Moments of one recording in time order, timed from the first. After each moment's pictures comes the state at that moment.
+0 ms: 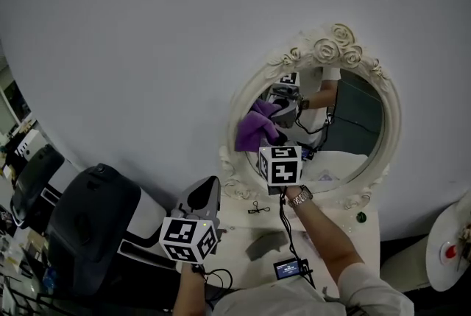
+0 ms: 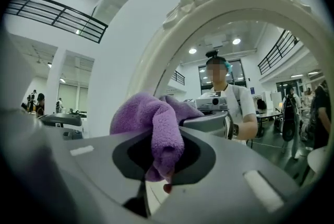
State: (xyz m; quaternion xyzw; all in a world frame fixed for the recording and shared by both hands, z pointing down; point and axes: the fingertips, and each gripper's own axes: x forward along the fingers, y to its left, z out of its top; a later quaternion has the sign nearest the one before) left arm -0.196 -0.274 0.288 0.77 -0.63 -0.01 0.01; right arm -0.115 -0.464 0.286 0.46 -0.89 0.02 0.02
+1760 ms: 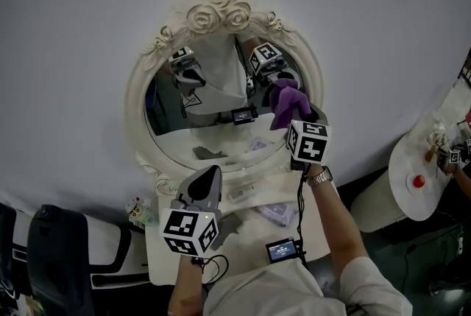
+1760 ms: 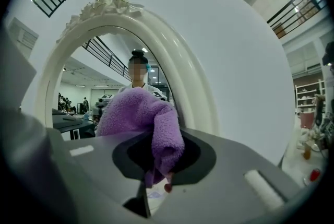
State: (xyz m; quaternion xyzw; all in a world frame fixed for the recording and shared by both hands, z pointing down) left arm -0.005 -0.338 0.331 0.89 -0.45 0.03 0.05; right arm 0.240 -0.489 0.320 0.72 -0.70 0.04 0.02
